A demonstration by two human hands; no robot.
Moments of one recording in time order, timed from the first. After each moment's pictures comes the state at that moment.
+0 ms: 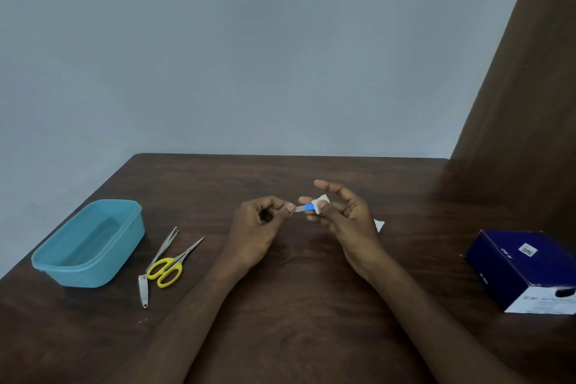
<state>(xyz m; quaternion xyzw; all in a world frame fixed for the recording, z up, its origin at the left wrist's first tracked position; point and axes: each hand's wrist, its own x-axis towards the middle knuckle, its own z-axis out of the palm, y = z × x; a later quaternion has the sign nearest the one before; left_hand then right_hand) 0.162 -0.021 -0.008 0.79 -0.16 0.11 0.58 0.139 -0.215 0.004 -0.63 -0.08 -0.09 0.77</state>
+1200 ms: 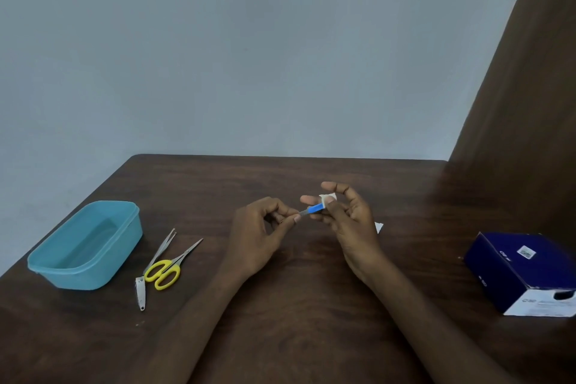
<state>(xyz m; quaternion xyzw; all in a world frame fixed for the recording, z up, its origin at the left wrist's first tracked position) 0.157 -0.021 -0.008 0.81 -0.22 0.20 0.50 0.141 -0.214 0.005 -0.64 -0.07 -0.13 0.75</state>
